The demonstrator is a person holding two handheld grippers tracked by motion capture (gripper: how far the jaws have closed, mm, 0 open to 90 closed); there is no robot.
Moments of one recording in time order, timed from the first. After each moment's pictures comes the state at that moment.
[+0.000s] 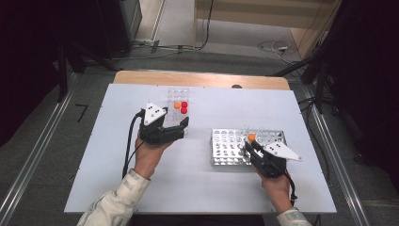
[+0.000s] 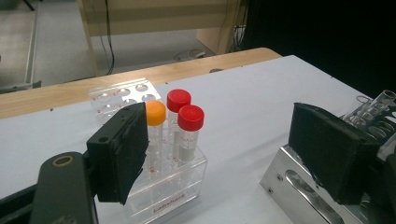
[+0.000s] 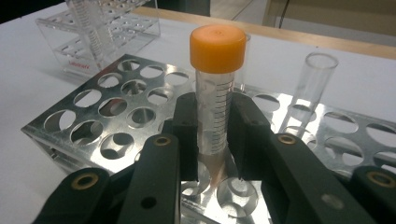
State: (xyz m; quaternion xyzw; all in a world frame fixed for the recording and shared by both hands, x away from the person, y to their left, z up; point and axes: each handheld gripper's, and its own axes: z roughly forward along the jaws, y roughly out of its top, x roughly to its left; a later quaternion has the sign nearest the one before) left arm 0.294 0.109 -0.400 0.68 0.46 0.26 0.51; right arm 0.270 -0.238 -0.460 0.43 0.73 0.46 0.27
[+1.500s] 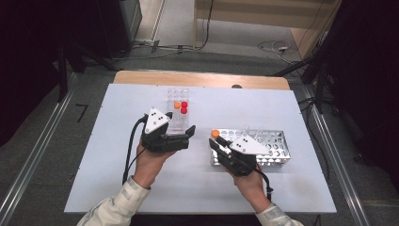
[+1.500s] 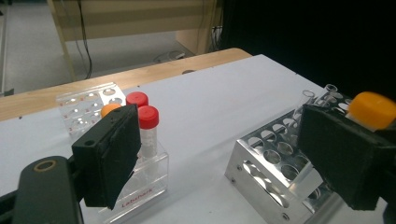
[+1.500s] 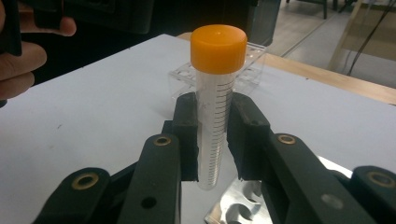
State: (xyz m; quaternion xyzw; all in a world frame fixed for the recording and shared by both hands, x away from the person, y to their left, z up) left arm 0.268 0.097 -0.387 0.69 0.43 0.24 0.53; right arm 0.255 -0.144 -0.420 0.33 0.76 0.51 0.22
